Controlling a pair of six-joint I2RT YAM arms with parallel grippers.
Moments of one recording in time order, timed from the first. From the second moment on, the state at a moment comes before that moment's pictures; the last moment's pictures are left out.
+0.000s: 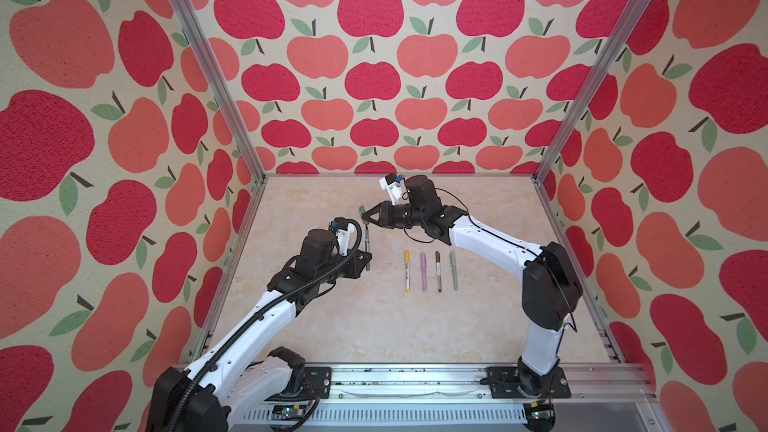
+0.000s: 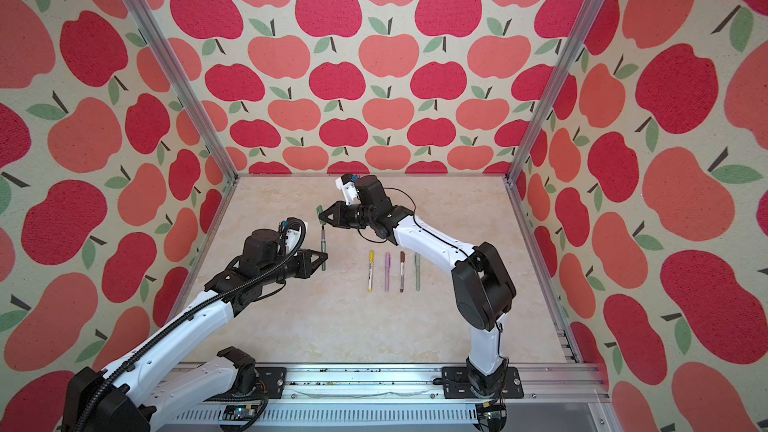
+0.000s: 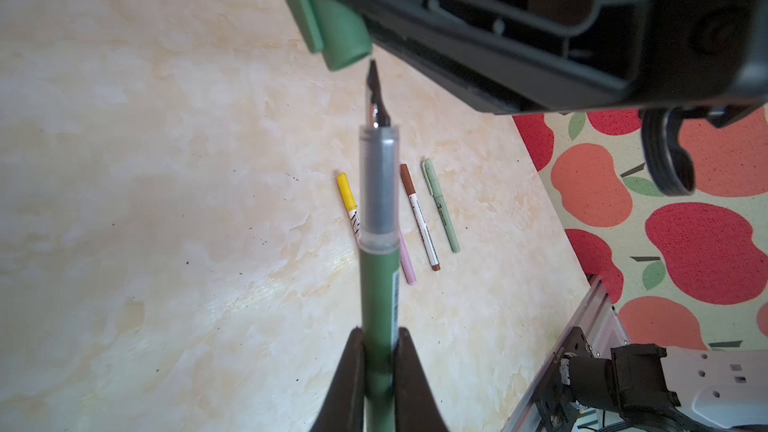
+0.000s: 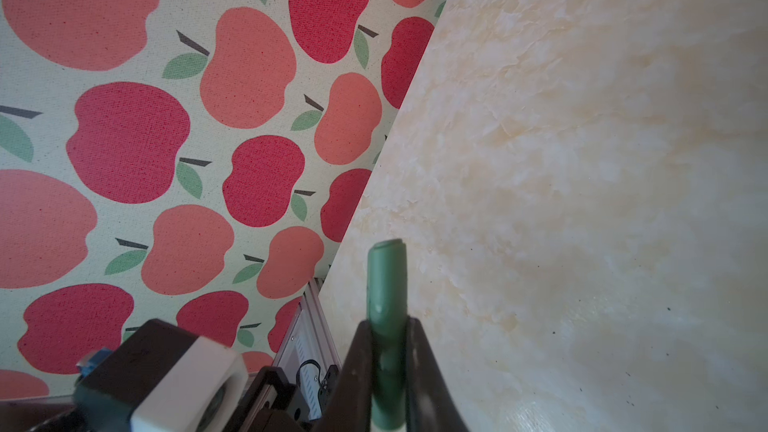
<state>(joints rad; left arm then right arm) -0.45 1.00 0.70 -0.27 0.36 -0.45 0.80 1.87 1.51 -0.09 -0.55 0.74</state>
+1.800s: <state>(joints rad) -0.45 0.99 0.69 -0.27 0.36 -0.45 0.82 1.87 1.52 -0.09 -0.55 0.74</state>
